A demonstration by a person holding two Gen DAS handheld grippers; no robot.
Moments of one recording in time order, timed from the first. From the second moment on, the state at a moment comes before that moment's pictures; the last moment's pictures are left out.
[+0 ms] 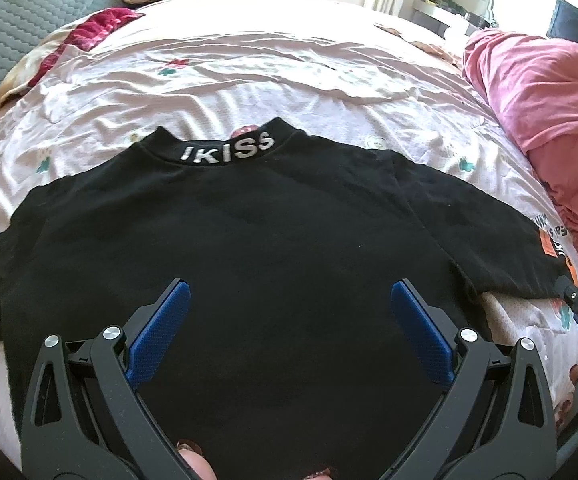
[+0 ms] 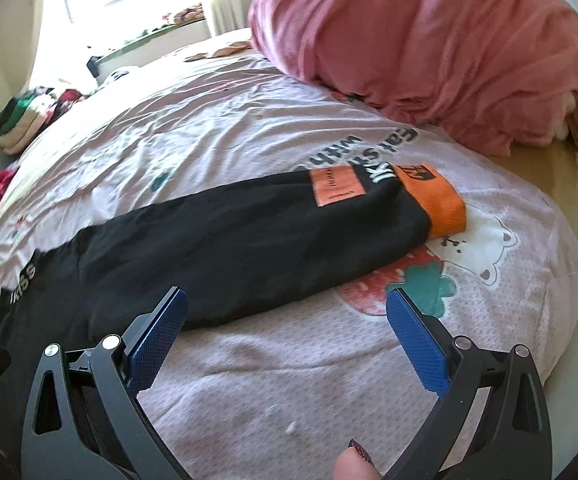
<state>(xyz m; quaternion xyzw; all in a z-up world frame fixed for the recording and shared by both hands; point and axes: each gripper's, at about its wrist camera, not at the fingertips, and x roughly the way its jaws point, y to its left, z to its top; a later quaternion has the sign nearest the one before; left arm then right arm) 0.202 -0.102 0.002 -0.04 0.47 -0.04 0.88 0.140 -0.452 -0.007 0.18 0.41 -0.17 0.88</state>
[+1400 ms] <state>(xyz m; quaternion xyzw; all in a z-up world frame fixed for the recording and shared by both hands) 0.238 -0.087 0.016 -0.10 0.47 -0.03 0.88 0.177 -0.515 0.009 0.33 0.23 -0.07 0.91</state>
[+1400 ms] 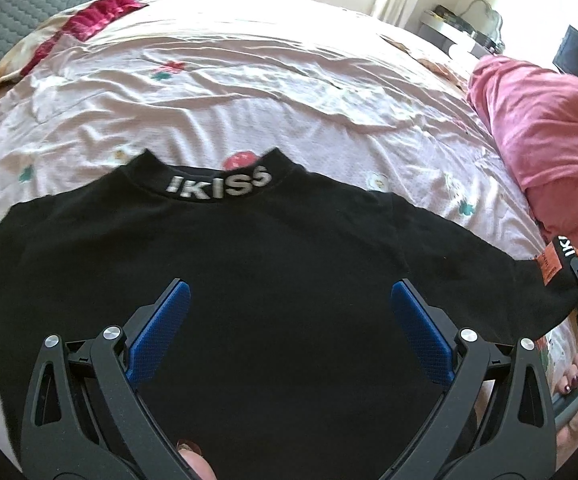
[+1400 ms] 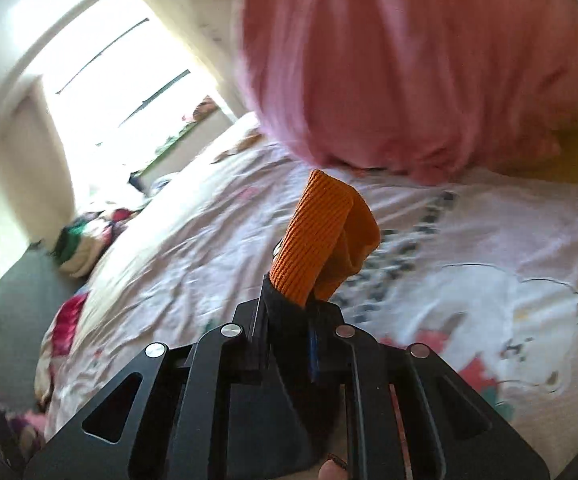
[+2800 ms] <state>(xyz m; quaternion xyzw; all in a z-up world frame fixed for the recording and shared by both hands) 0.197 0.045 -0.019 -0.34 0.47 -0.04 0.81 0.173 -0.237 0.031 0.11 0.31 0.31 0.89</state>
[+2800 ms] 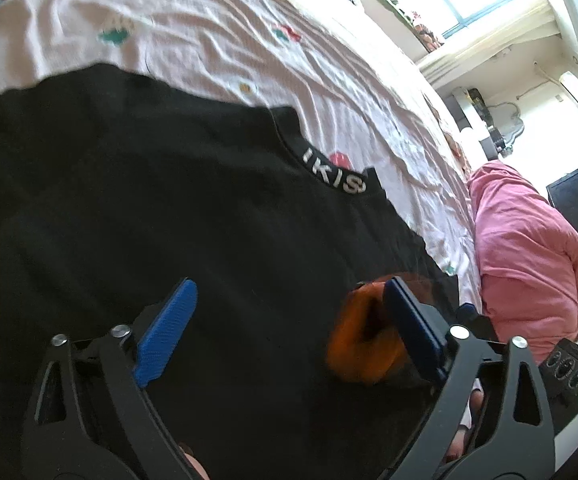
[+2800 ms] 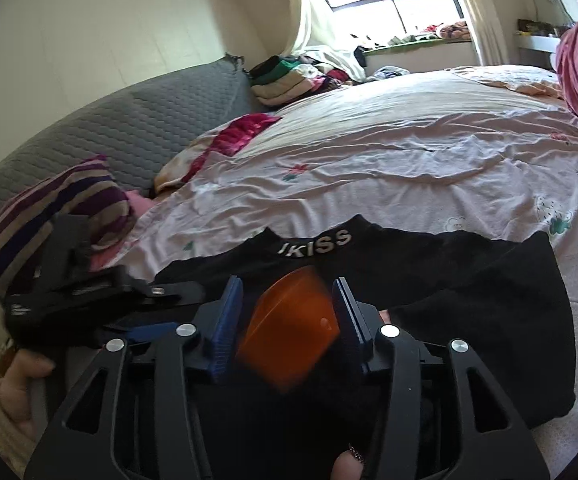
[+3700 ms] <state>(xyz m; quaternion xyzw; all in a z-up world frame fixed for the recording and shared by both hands) 0.210 -0.019 0.026 -0.22 0.44 -0.07 0.87 0.188 -0.382 0.025 0.24 0.31 0.12 0.91</state>
